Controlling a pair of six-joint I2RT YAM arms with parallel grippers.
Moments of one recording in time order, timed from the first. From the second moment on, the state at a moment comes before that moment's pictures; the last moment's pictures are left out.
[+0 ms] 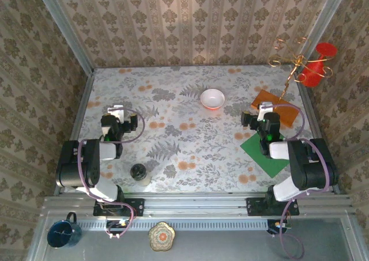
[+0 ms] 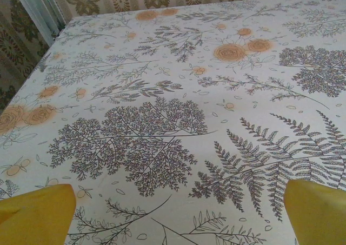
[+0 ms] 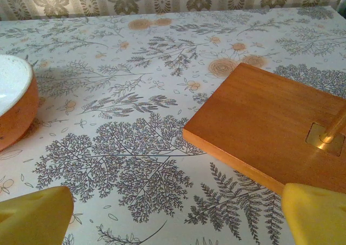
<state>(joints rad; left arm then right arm) -0.02 1.54 0.40 0.78 0.00 0.09 0.01 1.52 0.40 0.75 0.06 0.05</state>
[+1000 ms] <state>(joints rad) -0.02 1.54 0.40 0.78 0.00 0.09 0.01 1.52 0.40 0.75 0.06 0.05</state>
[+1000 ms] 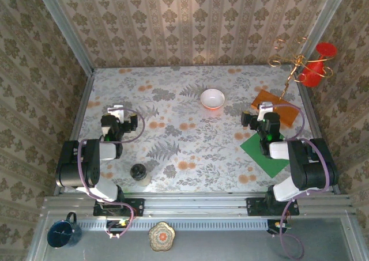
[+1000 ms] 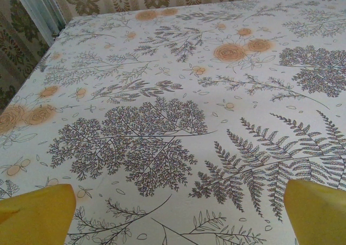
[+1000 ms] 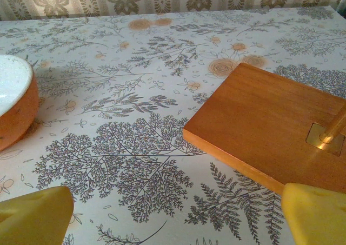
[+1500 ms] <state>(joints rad) -0.04 1.24 0.49 0.39 -0.10 -0.01 0.03 1.12 0.42 0.40 0.12 0.13</state>
